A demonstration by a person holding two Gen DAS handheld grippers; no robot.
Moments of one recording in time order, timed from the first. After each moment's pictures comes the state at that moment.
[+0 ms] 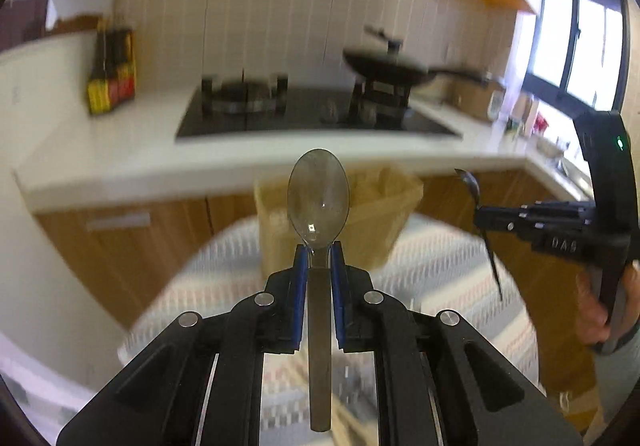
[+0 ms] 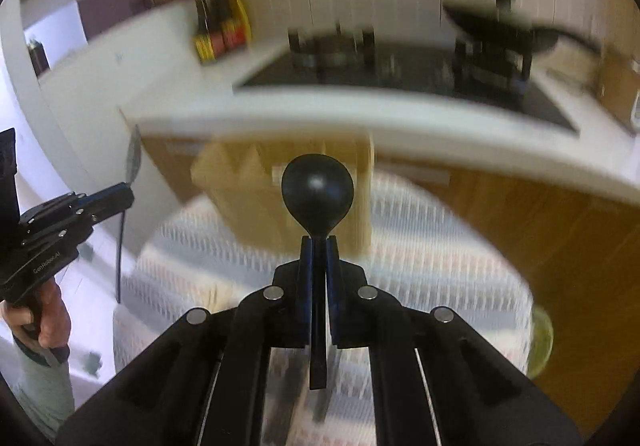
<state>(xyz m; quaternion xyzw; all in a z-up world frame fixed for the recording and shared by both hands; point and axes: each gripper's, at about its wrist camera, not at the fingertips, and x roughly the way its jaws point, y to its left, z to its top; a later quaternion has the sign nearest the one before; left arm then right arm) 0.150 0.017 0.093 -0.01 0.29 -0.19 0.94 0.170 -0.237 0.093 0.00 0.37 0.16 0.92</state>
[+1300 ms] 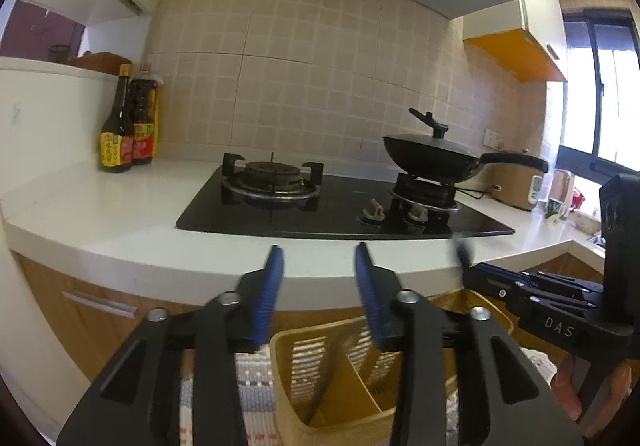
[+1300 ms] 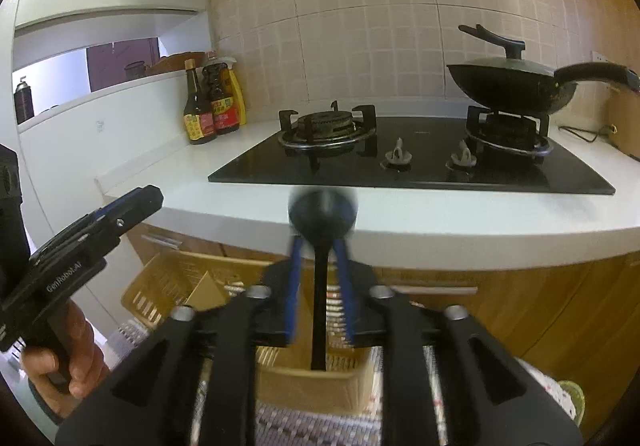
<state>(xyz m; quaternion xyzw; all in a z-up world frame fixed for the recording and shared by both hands) 0.243 -0.001 0.064 -0.06 0.14 -0.13 0.98 0.261 -0.234 0.046 0.04 0.23 0.16 0.96</state>
